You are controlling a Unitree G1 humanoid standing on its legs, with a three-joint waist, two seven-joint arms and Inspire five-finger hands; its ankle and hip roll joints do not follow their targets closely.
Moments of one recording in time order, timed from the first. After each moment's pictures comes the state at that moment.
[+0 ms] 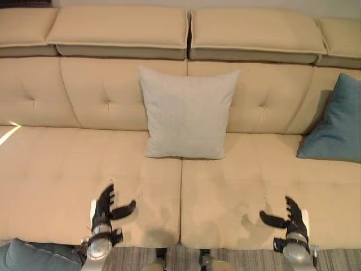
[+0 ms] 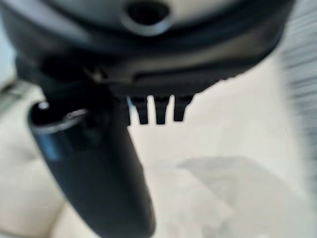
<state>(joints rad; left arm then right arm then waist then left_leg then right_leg) 0.17 0.29 -0.04 0.62 -0.25 -0.16 0.25 0.12 -0.34 -0.07 0.67 0.05 -0.11 -0.35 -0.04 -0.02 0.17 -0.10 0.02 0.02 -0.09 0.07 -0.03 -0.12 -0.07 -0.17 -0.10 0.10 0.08</state>
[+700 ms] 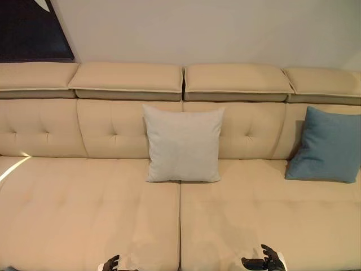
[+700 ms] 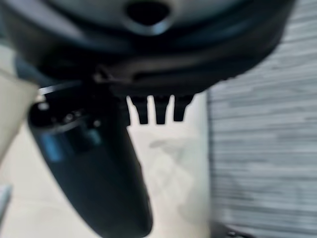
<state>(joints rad) 0.13 0.23 -0.08 1.13 -0.13 -0.13 0.22 0.07 -0.25 0.07 1.10 0.05 -0.11 -0.26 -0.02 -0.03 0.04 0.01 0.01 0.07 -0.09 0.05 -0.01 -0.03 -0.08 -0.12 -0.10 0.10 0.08</state>
